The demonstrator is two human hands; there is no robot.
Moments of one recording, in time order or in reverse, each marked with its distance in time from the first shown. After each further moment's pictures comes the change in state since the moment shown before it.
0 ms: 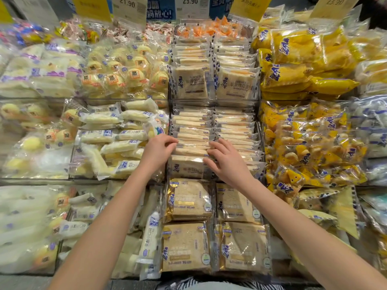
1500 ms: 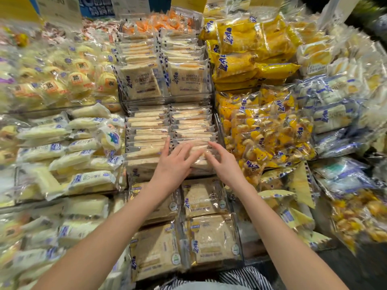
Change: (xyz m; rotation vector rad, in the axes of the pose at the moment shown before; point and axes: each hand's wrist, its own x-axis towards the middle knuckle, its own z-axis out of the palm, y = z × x) left_hand -0.032 0.095 0.093 0.717 -0.158 0.618; right_hand -0.059 0.044 -0.037 0.617 0.060 0.531
